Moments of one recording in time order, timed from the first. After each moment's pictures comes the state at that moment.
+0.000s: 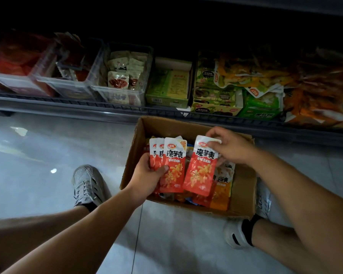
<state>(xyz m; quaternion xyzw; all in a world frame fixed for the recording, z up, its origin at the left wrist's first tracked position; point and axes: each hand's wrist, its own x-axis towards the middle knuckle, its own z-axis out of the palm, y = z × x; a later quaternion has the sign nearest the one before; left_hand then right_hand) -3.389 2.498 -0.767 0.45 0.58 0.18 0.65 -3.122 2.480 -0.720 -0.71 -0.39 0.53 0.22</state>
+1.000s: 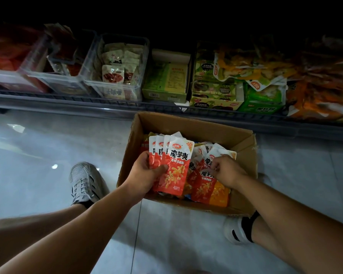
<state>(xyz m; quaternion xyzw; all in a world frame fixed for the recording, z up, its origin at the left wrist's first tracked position) -3.389 2.502 -0.778 0.42 0.58 0.15 0.68 -3.123 2.426 -0.812 -0.79 -0.49 0.37 -0.02</state>
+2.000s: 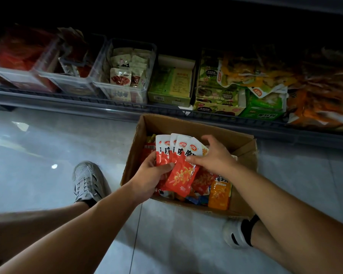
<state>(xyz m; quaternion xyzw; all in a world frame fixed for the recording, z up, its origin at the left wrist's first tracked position) -3.381 2.500 -0.768 0.30 0.51 0.18 0.79 -3.176 2.473 -0.734 -0.80 -0.38 0.44 0.14</state>
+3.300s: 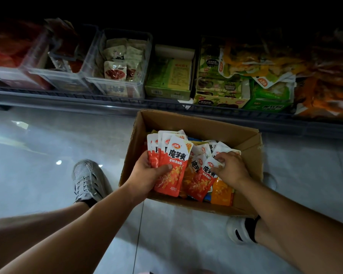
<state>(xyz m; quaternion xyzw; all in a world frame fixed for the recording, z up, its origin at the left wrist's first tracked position) -3.391 2.502 -0.777 0.39 0.58 0.15 0.70 -3.123 2.422 -0.836 -0.83 -0.44 0.33 0.08</state>
